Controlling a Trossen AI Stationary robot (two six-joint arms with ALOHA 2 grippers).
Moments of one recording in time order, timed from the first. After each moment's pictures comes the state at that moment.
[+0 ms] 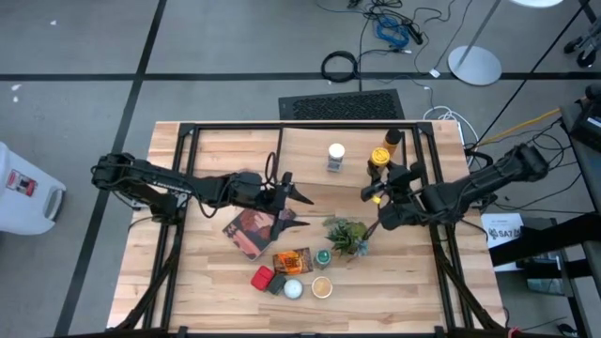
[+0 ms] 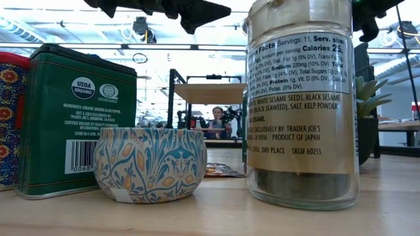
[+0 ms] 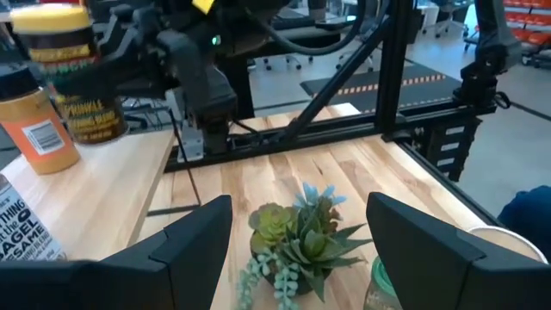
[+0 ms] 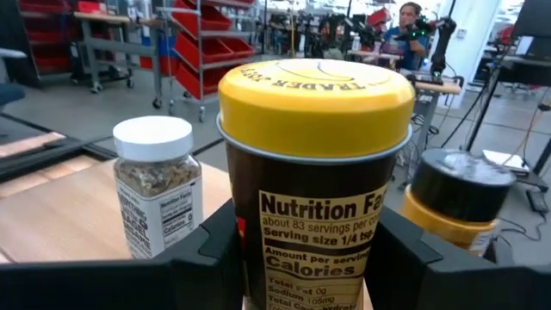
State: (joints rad) left arm -0.07 1.44 0.88 0.38 0.15 0.13; right arm 0.34 1.11 0.74 -0.44 1.43 0.80
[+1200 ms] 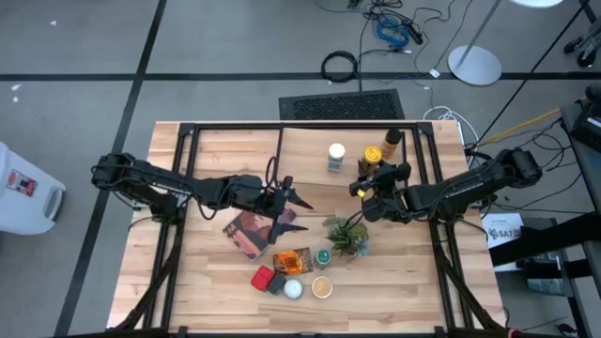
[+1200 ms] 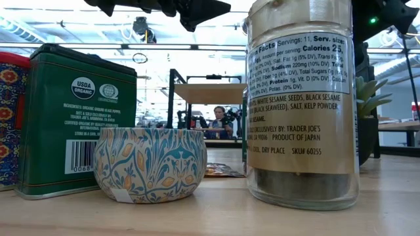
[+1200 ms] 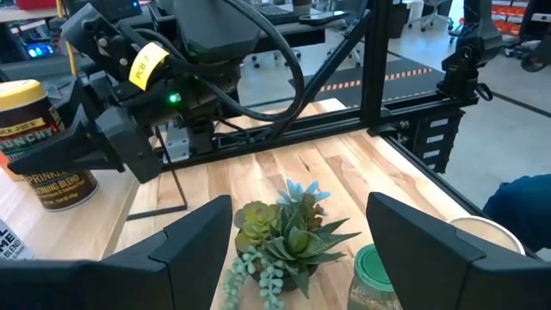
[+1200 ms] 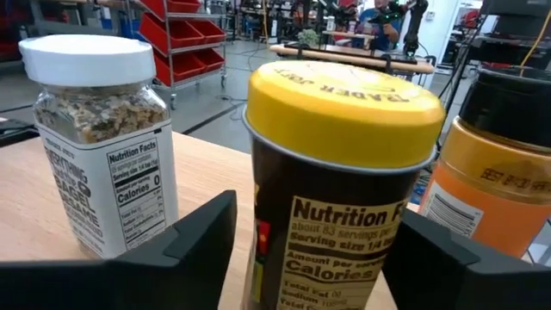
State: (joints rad) left arm -0.09 1.44 0.88 0.37 0.17 0.14; right arm 0.21 1.26 0.65 -0.18 1.38 0.77
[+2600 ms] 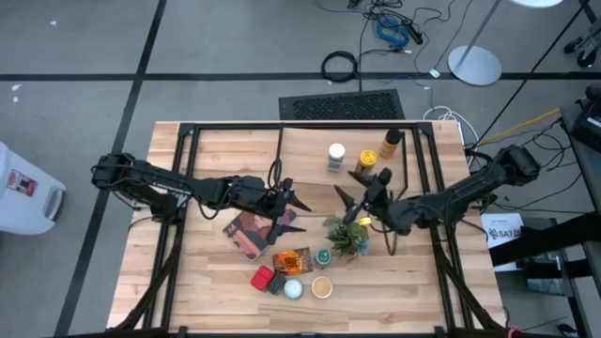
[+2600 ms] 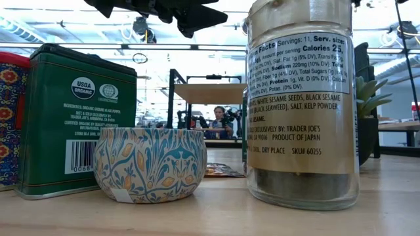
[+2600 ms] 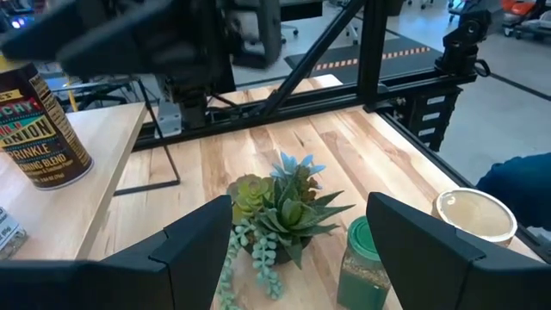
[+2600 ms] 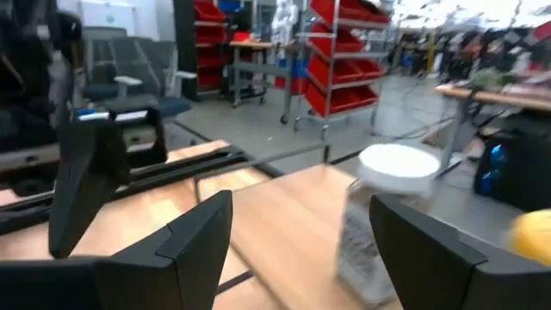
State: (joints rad) left arm -0.09 1.44 0.88 0.29 0.17 0.14; right arm 0.37 1.26 0.65 0.53 1.09 0.11
